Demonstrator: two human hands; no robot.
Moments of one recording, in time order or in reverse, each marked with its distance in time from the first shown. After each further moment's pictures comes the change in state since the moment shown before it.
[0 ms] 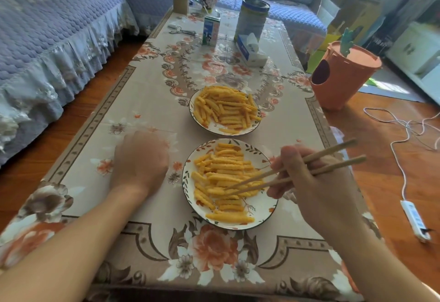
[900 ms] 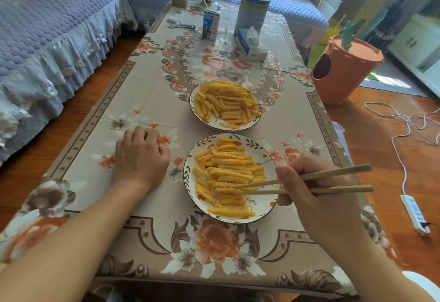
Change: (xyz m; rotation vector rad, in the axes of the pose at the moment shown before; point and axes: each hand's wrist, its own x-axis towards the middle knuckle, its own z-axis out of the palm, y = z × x) left_hand -0.001 0.001 -0.003 -0.024 -0.006 0.013; right_hand -0.014 0.029 -0.010 -0.313 0.042 -0.356
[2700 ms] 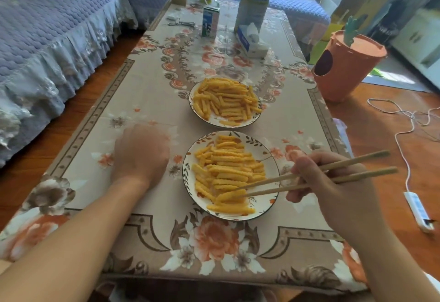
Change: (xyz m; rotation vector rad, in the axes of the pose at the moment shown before) left_hand 0.001 -0.001 0.003 0.018 0.030 -0.011; right_hand 0.006 0.001 -0.020 0.323 -0.048 0.363
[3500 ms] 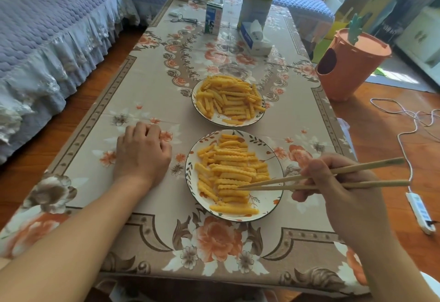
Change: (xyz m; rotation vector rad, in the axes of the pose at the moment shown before) left_hand -0.002 0.001 -0.002 -0.024 0.005 0.008; right_hand -0.004 0.008 0.001 0.044 0.075 -0.018
